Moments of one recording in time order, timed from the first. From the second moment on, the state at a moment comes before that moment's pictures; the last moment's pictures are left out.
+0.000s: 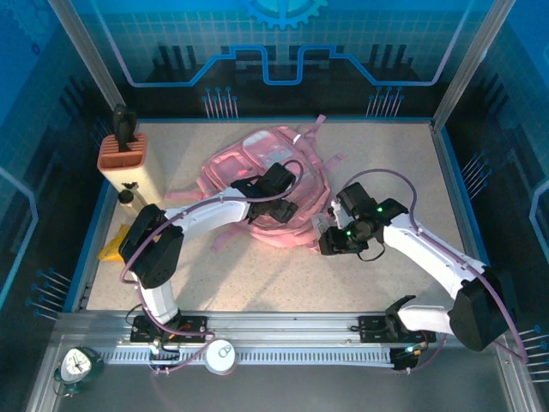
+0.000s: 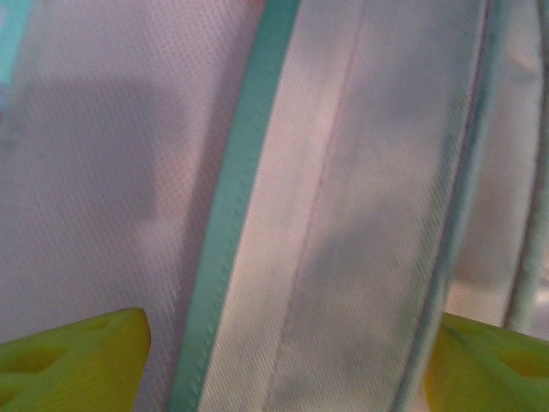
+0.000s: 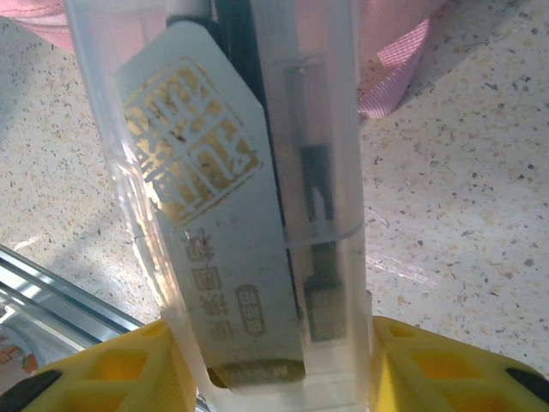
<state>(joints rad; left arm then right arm) -0.71 1.80 1.32 -0.50 -0.23 -0.03 0.51 1.26 0.91 -0.94 -0.30 0.37</state>
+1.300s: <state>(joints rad) -0.70 1.77 1.49 -0.49 -0.02 -0.55 0.35 1.68 1.32 -0.86 -0.34 0.37</state>
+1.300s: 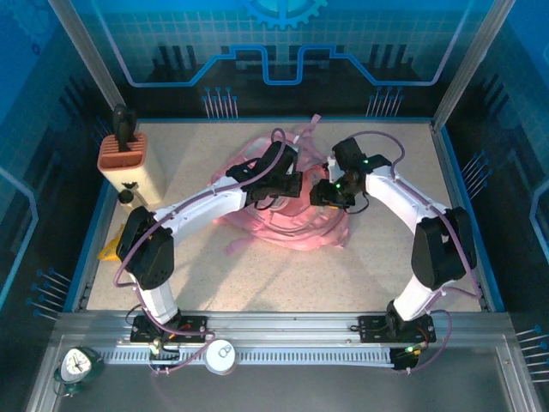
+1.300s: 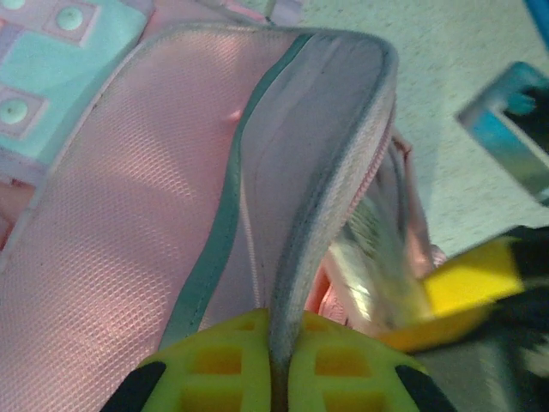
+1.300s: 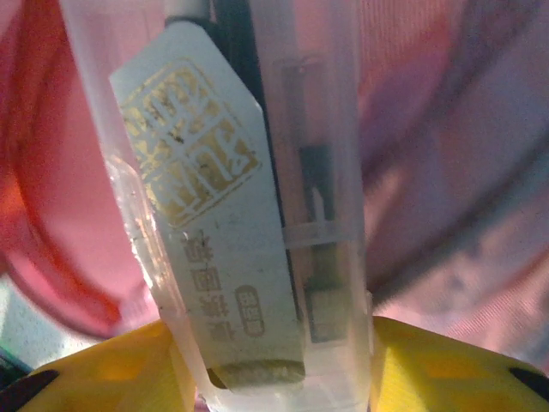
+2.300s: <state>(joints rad) -0.69 1.75 1.43 -0.39 -0.01 -0.83 0.39 1.75 1.28 -0.59 -0.58 0.56</state>
